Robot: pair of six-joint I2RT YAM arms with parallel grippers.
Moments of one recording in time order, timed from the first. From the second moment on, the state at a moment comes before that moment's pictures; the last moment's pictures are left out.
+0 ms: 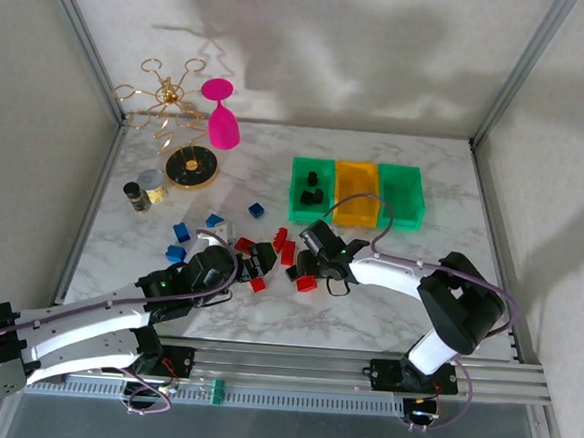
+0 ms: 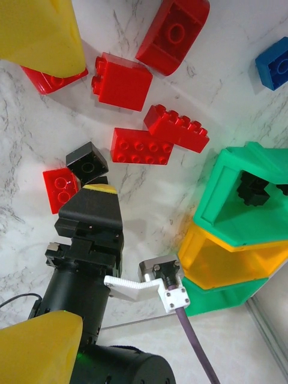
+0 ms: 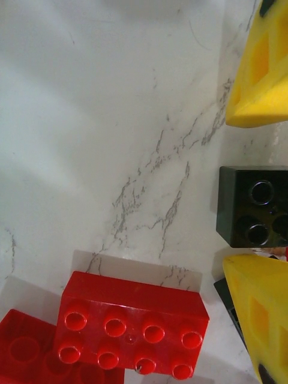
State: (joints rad) left arm -0.95 0.90 0.51 -0.12 -0.33 -1.07; right arm 0.85 1.62 0.84 -0.34 0.13 0.68
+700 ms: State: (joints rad) left arm -0.95 0.90 0.51 -0.13 -0.35 -1.07; right arm 0.85 1.64 0.84 -0.31 0.13 0.68
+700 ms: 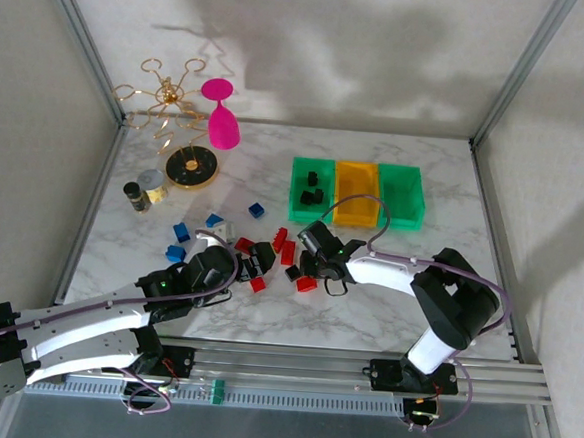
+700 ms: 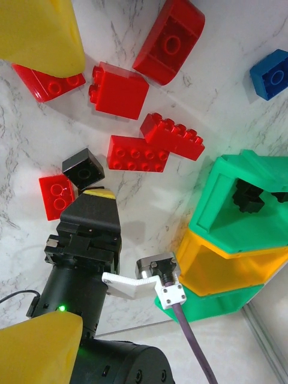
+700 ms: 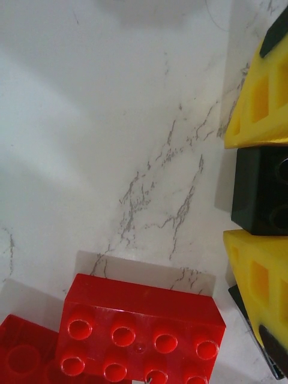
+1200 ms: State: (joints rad) left arm -0.94 0.95 0.56 -0.13 -0.37 -1.03; right arm 0.81 1.62 0.96 -0.37 0.19 0.64
